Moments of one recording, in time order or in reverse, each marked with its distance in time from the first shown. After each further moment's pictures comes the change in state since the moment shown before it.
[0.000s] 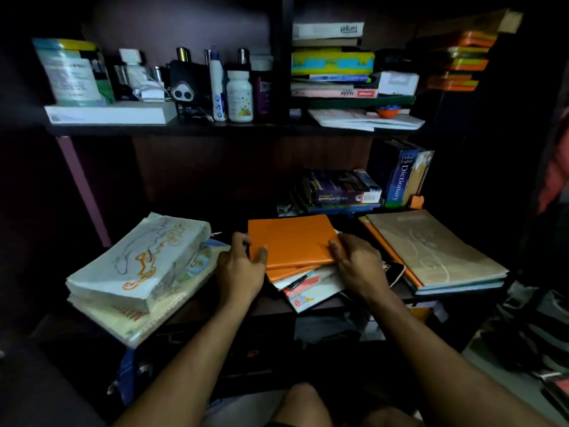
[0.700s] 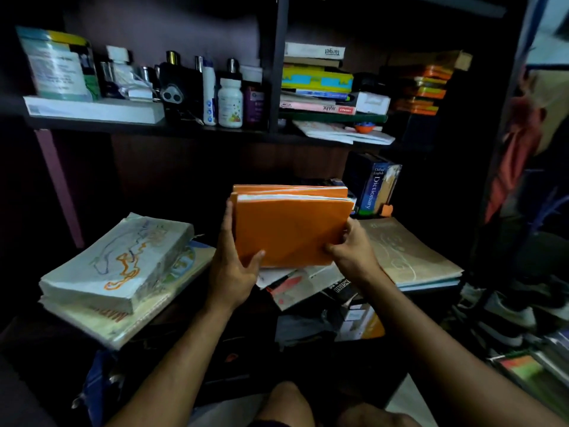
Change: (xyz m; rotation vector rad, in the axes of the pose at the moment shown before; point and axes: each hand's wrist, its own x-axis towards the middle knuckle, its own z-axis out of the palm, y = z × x) left_hand -0.013 0.022 -0.025 -0.355 -0.112 0.373; right_hand -0.010 -0.038 -0.049 0.561 0.022 0.113
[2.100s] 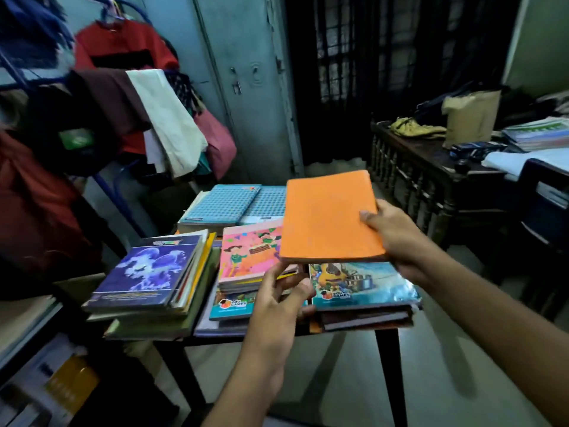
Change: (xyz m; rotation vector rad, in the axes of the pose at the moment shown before) left_hand -0.348 0.467 0.188 -0.822 -1.419 -0.495; right_hand -0.571 -0.021 -0.436 0.194 1.199 0.478
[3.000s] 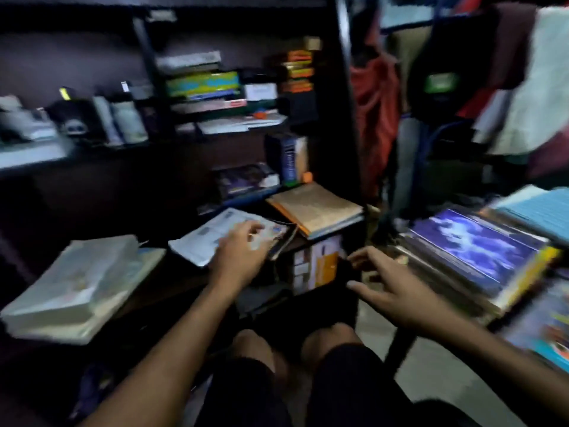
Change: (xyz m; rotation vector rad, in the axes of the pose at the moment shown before) left_hand -0.148 0.048 -0.430 0.993 1.108 0.035; right_hand -0.119 0.039 0.398 -0.616 -1.155 -0.838
